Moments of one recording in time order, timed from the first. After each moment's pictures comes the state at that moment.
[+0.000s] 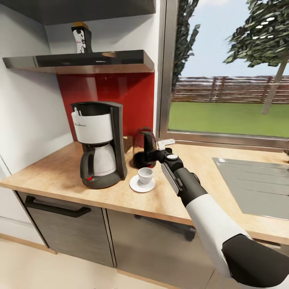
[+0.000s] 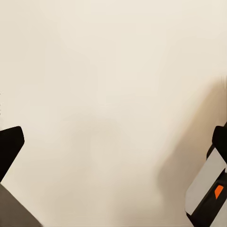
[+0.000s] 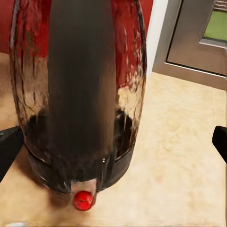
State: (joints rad) left arm 0.18 0.25 0.01 -0.02 0.49 -0.40 -0.03; right arm -1.03 0.17 0.31 -0.89 -0.10 0.49 -0.15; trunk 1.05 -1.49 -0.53
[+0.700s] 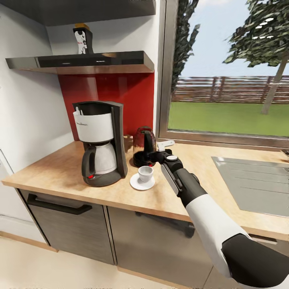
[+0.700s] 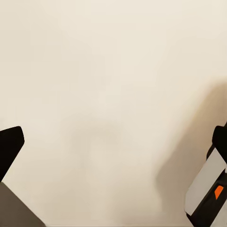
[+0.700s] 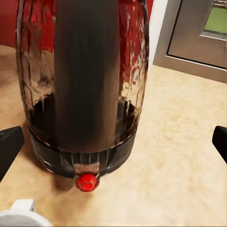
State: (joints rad) left arm 0.18 0.25 0.01 -0.02 0.49 -0.41 -0.03; right arm -1.03 0.17 0.32 -0.87 -0.10 0.49 -0.15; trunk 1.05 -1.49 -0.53
